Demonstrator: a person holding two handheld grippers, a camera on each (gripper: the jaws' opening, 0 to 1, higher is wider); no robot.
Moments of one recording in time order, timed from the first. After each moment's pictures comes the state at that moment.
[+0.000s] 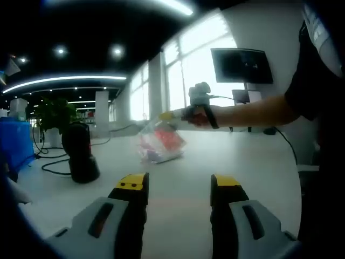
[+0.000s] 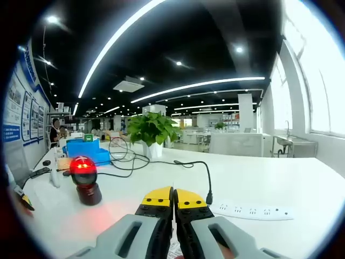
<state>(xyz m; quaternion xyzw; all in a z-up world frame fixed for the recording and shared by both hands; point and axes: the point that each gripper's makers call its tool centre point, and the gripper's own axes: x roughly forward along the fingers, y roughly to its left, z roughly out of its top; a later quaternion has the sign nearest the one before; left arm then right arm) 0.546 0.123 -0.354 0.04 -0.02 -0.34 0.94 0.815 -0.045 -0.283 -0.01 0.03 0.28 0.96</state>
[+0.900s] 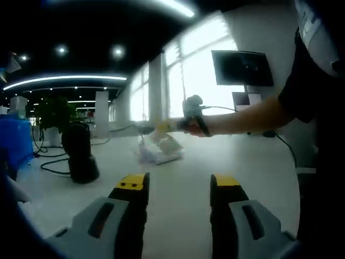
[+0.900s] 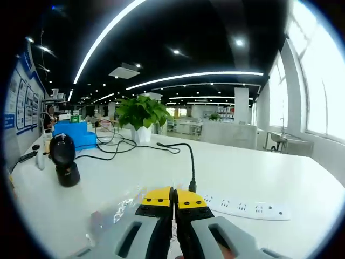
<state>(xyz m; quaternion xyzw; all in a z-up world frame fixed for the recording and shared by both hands) 0.546 0.123 -0.353 0.03 -0.02 -0.34 0.94 0.858 -0.064 -0.328 -0.06 0.07 0.26 0.96</state>
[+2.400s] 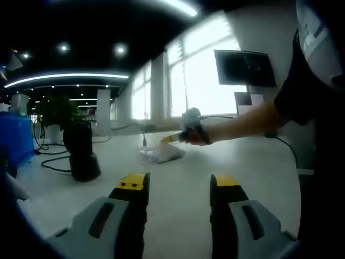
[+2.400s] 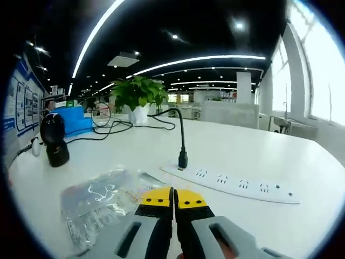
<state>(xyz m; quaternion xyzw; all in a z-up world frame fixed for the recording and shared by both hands) 0.549 0.126 -0.355 0.02 -0.01 -0.34 0.94 0.886 -0.097 -0.390 -0.05 0.14 0.23 0.96</state>
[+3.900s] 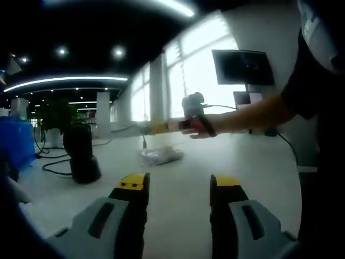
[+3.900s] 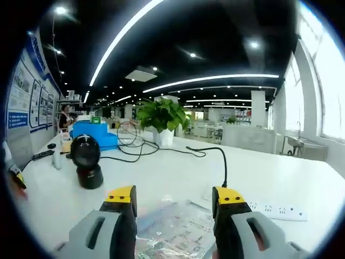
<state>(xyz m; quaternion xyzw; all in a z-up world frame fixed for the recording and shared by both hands) 0.546 0.125 -0.353 0.03 -0.02 -0.34 0.94 0.826 -0.013 -0.331 -0.05 0.07 0.33 0.94</state>
